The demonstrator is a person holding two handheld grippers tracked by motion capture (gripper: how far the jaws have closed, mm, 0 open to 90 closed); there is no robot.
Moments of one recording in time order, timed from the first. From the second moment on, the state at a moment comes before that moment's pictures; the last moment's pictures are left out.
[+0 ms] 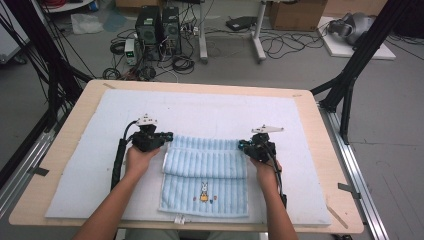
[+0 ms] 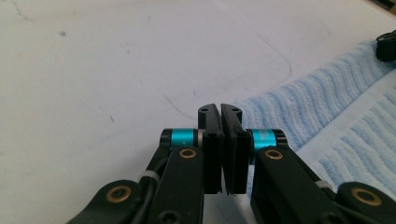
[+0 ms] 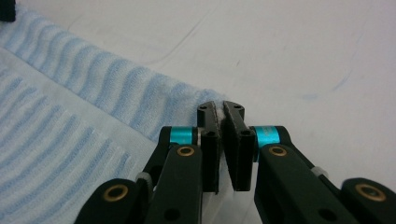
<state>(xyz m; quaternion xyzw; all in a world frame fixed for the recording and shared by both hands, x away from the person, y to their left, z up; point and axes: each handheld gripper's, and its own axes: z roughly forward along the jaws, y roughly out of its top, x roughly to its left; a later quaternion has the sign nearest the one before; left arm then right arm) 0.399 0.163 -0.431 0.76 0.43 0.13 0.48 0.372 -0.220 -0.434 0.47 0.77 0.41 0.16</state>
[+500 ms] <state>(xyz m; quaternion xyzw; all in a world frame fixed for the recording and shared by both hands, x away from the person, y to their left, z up) 0.443 0.164 -0.437 0.75 0.42 0.14 0.50 0.414 -0.209 -0.427 0.47 0.76 0.39 0.22</state>
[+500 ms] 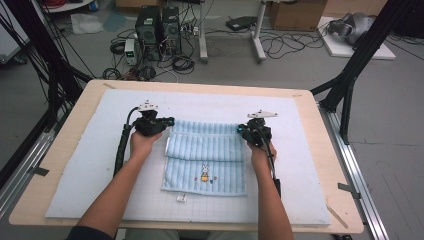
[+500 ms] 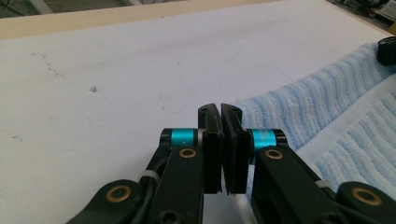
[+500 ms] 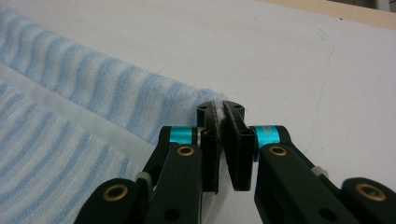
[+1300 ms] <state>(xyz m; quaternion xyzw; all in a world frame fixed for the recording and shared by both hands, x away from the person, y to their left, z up) 0.428 0.155 -0.449 0.79 0.40 0.09 0.45 0.391 -0.211 -0.418 0.46 0.75 0.43 0.20</state>
